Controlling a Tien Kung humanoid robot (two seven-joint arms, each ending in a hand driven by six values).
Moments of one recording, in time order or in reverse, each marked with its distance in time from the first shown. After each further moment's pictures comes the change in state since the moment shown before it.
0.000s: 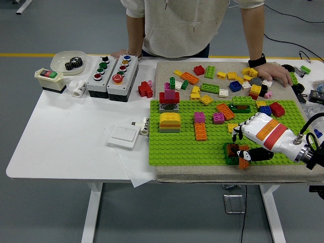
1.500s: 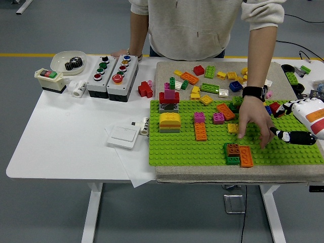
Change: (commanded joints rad) left arm 0.018 0.000 -0.015 0.006 0.028 -0.002 0.007; right arm -0.314 -0.064 0.512 0.054 0.050 0.054 -0.038
